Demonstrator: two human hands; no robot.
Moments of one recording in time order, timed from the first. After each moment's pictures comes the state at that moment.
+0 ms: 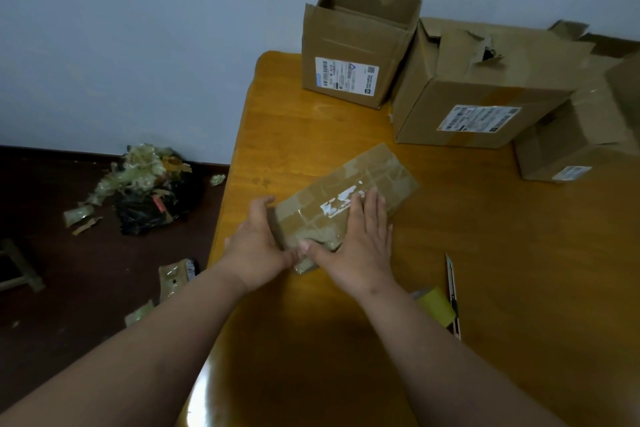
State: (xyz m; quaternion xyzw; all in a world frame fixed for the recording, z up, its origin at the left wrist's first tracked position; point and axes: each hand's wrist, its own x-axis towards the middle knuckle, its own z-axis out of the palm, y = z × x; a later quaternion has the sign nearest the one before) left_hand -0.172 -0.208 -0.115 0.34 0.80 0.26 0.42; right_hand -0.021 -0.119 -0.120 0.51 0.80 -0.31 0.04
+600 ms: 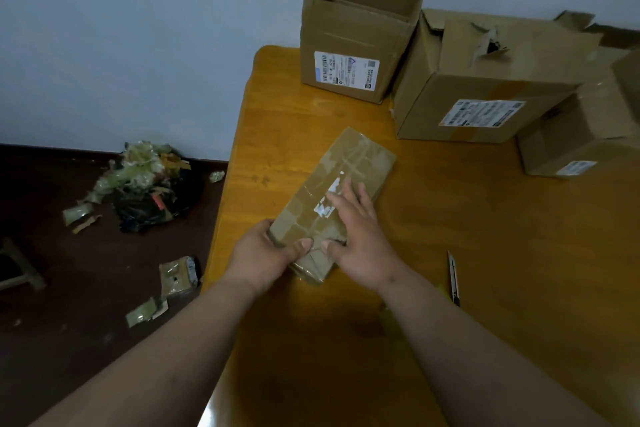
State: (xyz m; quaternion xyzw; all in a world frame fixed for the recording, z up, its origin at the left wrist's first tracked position) left_hand -0.156 -0.207 -0.129 0.17 0.77 0.38 0.48; right_hand -0.015 -0.101 -0.115 0.39 0.81 -0.44 0.00
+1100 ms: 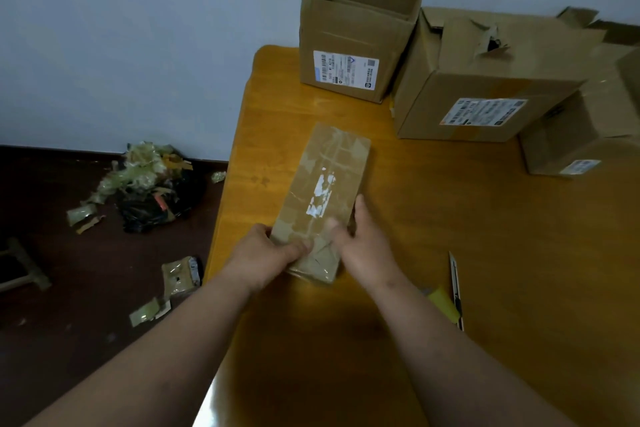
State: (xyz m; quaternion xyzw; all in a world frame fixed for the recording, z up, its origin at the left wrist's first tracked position) left_hand -0.159 -0.203 -0.119 0.14 0.79 0.30 0.51; right_hand -0.020 -0.108 -0.114 0.54 0.64 -0.54 -0.06
